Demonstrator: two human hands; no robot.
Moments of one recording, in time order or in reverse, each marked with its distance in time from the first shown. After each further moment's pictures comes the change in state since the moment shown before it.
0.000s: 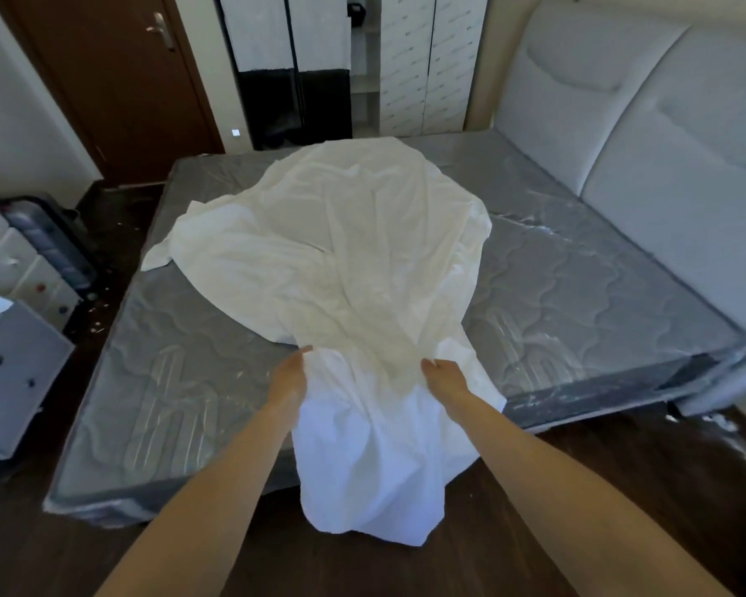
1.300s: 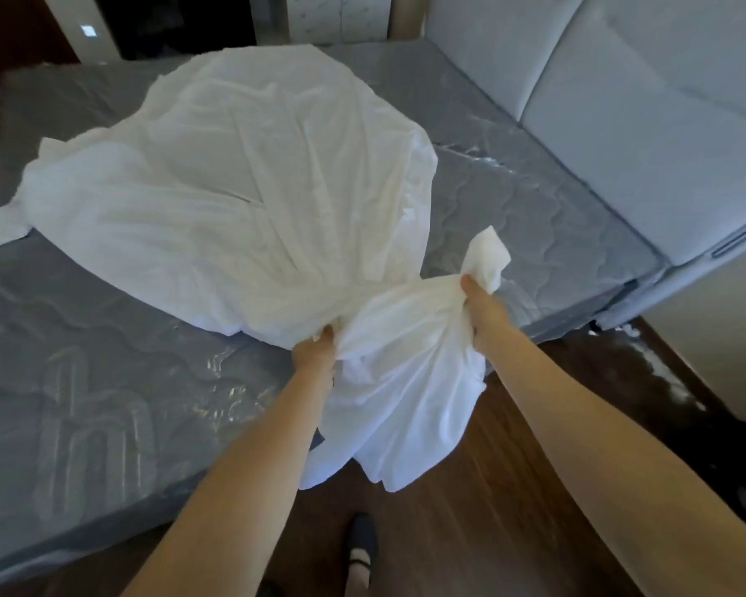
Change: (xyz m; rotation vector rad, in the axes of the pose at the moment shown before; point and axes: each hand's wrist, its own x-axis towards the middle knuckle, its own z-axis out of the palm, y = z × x) left_hand 0.088 0.004 0.094 0.080 -0.099 -0.225; right_hand 0.063 -0.036 -0.054 0.599 0.209 0.232
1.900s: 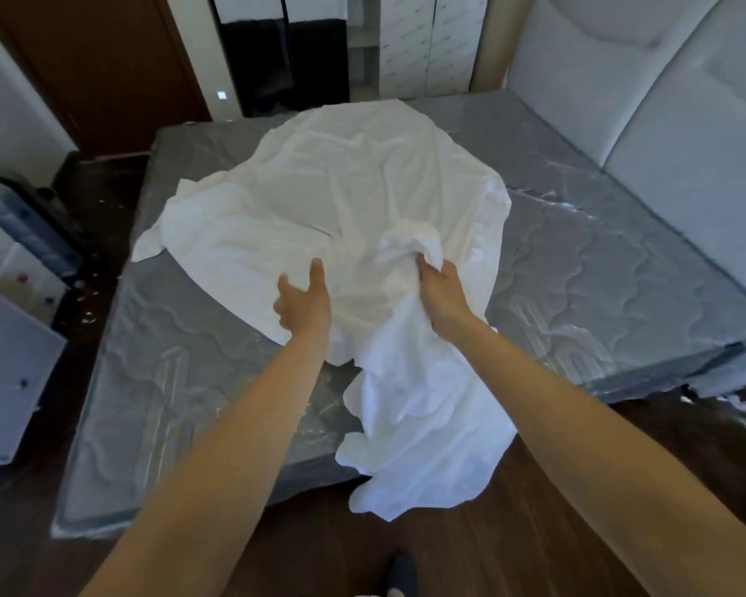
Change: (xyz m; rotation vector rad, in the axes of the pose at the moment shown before) left_hand -0.069 0.110 -0.087 -0.241 0.273 0.383; right_hand -0.070 -0.052 0.131 -0.098 -0.356 -0.511
